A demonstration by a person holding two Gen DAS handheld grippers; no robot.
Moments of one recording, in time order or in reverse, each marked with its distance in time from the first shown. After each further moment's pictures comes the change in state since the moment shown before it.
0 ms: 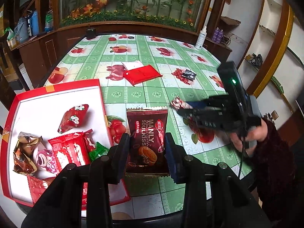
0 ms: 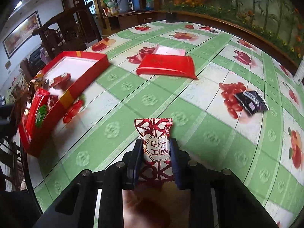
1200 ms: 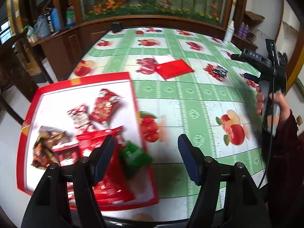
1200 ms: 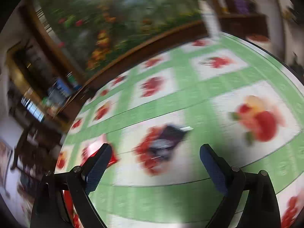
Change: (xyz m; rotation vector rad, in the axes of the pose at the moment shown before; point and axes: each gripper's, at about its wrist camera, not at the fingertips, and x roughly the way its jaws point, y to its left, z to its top) left arm 0.018 0.010 0.008 -0.026 0.059 0.212; right arm -0.048 -0.150 0.005 0.817 -0.339 -0.119
